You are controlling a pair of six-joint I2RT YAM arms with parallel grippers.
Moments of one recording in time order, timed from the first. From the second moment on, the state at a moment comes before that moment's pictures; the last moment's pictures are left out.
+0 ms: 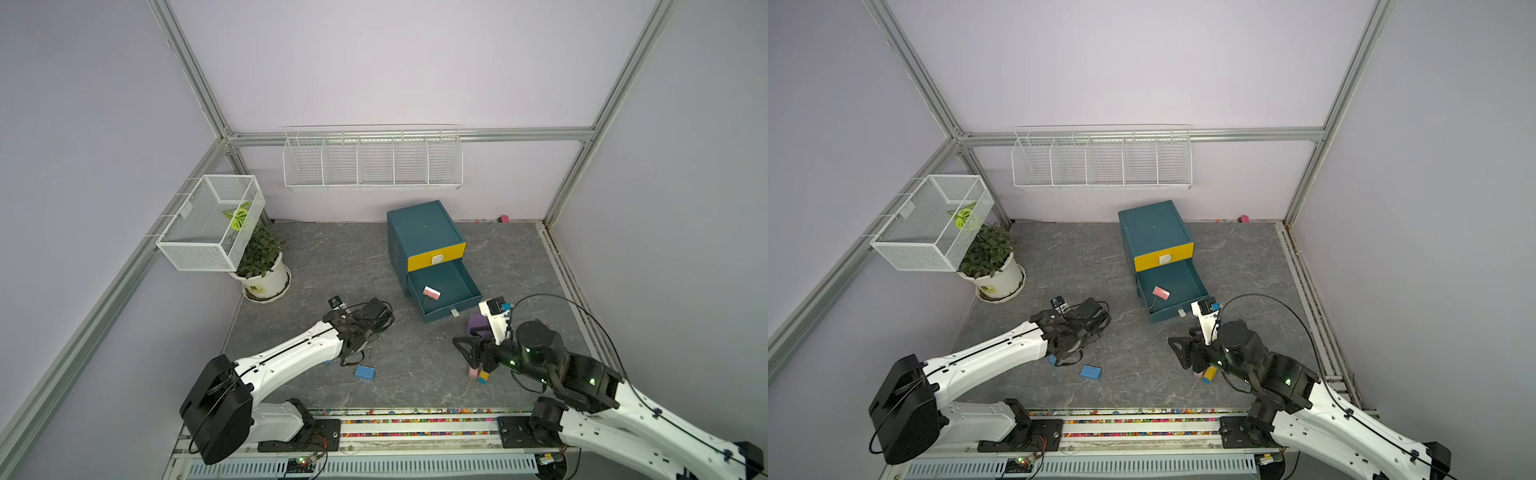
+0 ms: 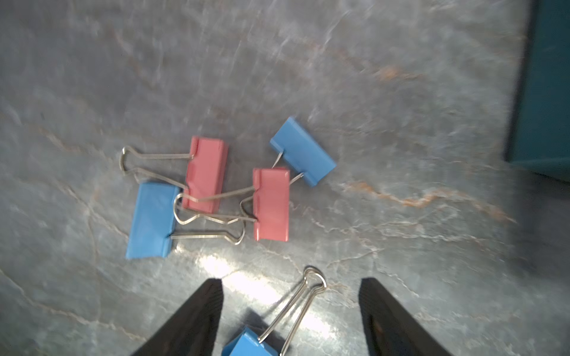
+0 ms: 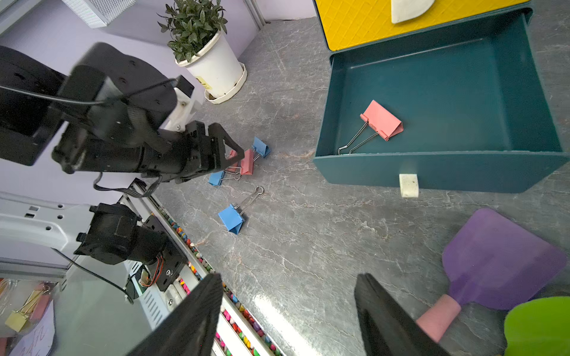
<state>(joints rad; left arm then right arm) -0.84 1.33 0.84 -0.84 -0.39 -1.31 0.94 0.61 0.68 -0.56 0.05 0.51</state>
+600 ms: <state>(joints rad) -0.80 1.49 0.77 -0.69 -0.33 -1.35 0.94 0.61 0.68 -0.56 0.05 0.51</state>
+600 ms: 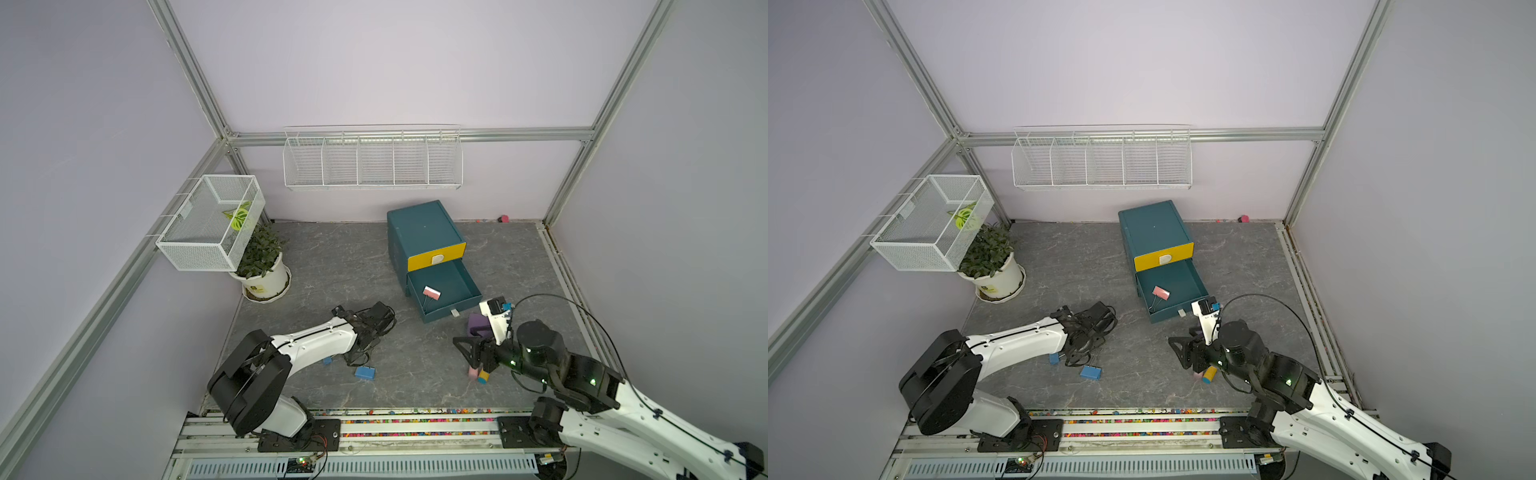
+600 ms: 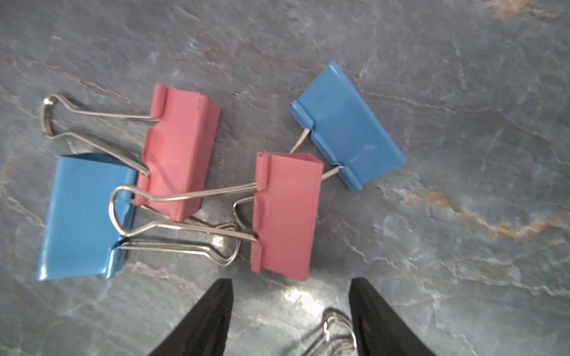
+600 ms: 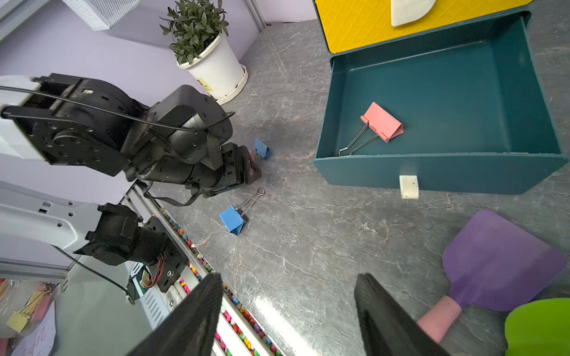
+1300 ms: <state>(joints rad) -0.79 1.54 0.77 -0.67 -0.40 -1.29 0.94 0.61 0.67 -0.55 0.05 0.52</state>
